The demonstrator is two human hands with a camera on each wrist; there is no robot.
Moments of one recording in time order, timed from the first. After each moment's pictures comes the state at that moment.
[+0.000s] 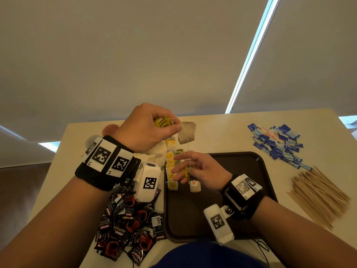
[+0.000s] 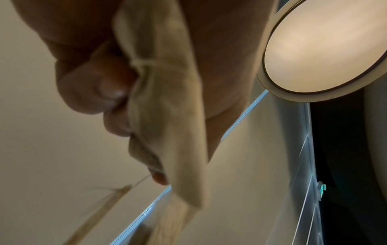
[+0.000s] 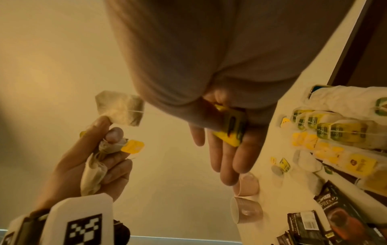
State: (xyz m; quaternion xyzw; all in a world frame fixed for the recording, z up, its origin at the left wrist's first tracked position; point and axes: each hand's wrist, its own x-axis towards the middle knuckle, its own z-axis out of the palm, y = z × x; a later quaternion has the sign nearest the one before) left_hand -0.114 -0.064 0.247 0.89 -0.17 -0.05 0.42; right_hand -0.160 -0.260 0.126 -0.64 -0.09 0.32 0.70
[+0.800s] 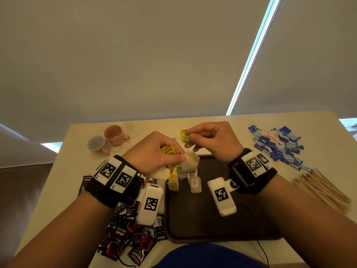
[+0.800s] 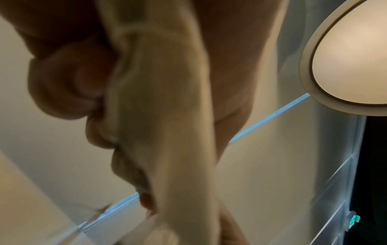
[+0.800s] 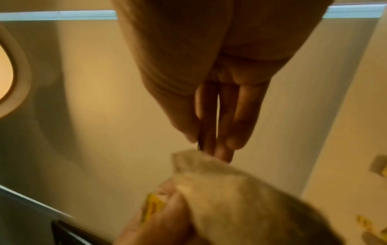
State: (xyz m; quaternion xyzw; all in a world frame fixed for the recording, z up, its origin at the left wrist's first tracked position) left_hand -0.142 -0.067 0.217 0.86 -0.15 -0.21 0.44; right_hand -0.123 -0.275 0.179 -0.75 -0.14 0.07 0.65
